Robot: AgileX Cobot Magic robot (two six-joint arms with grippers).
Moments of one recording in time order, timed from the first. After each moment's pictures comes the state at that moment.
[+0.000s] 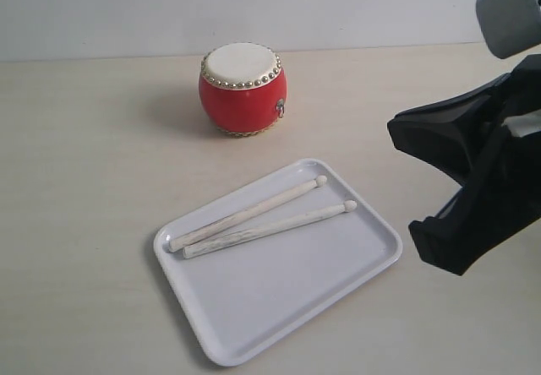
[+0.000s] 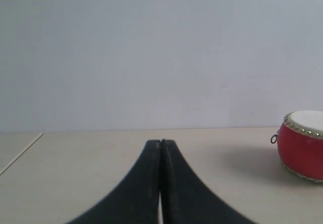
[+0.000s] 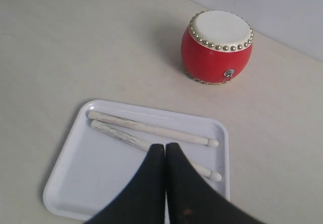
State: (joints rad) left arm 0.01 0.00 0.00 -0.09 0.03 0.15; right arm 1.05 0.85 -0.65 -0.62 0.56 0.63
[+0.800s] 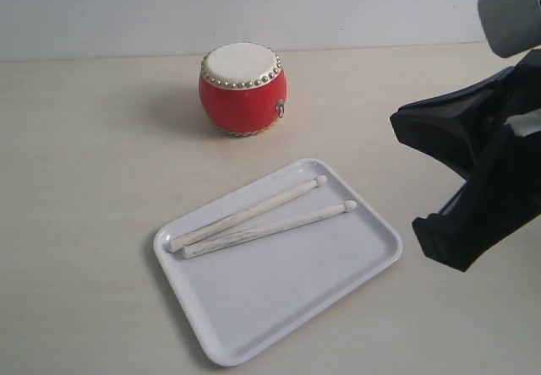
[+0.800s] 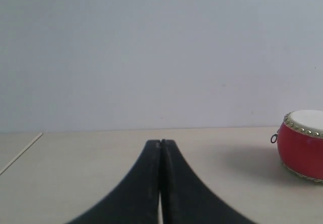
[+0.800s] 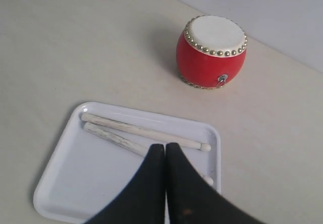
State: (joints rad) left arm 0.01 0.00 0.00 -0.09 0.03 0.15; right arm 1.05 0.84 -0.65 -0.65 0.56 0.63
